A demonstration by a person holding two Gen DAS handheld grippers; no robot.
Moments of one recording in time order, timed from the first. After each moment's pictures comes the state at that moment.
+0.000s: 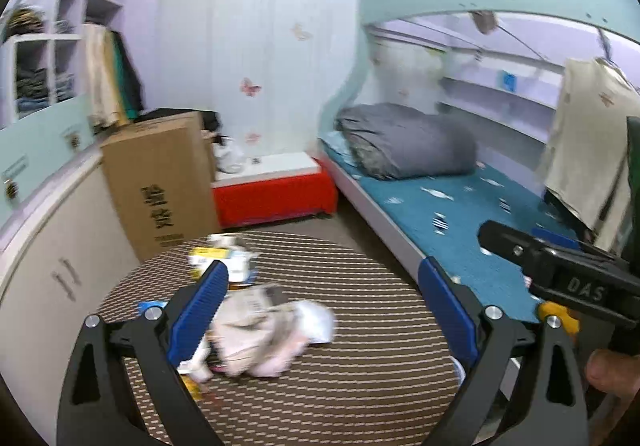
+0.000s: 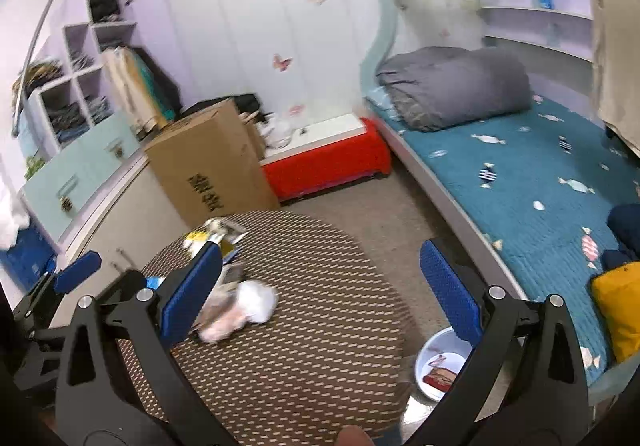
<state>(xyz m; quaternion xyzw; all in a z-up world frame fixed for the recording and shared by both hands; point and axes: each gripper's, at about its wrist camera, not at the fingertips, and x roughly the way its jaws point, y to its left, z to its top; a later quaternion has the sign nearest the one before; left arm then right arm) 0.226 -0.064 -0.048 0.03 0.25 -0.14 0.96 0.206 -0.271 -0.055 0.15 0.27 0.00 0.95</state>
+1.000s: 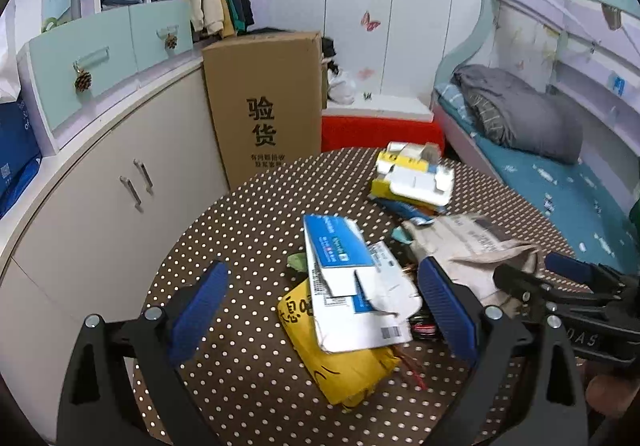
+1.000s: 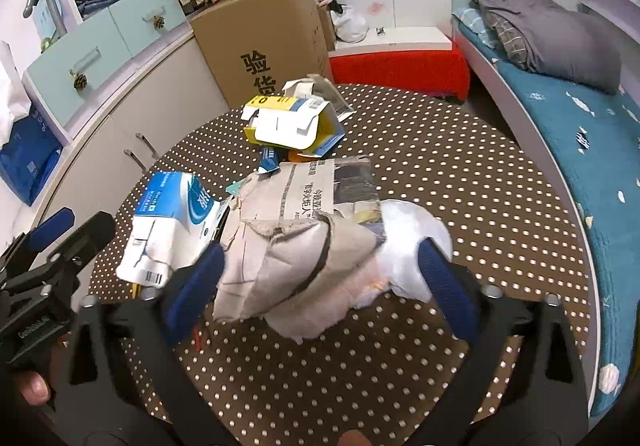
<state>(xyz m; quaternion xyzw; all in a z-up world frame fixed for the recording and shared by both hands) 0.298 0.089 -0.146 -0.01 0.36 0.02 0.93 0.317 -0.109 -0.174 0.07 0.42 0.12 0.90</state>
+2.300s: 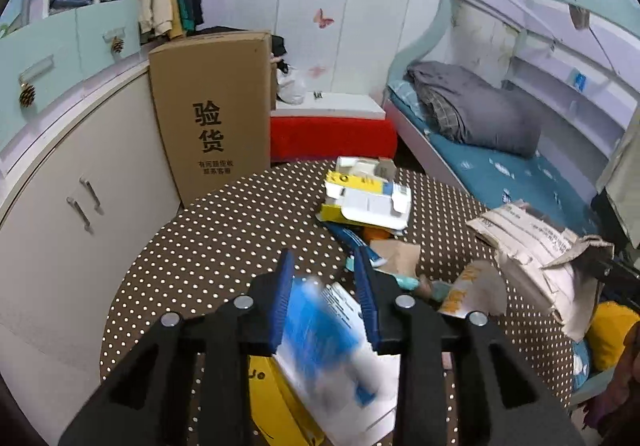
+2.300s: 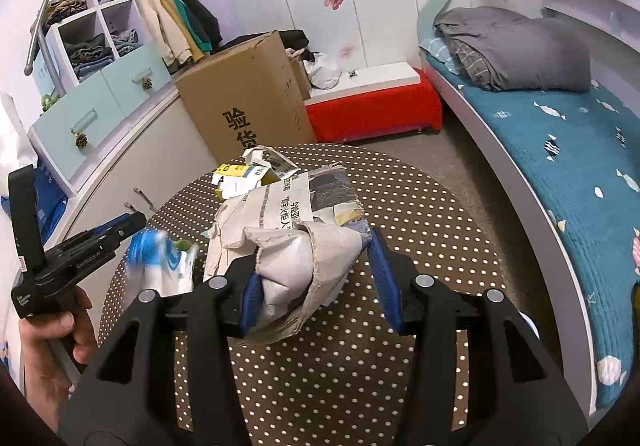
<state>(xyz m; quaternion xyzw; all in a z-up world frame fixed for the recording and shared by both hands) 0.338 0.078 -0.138 -0.01 0.37 -0.08 0.93 0.278 -0.193 -0.125 0.12 0.35 0.08 0.92</state>
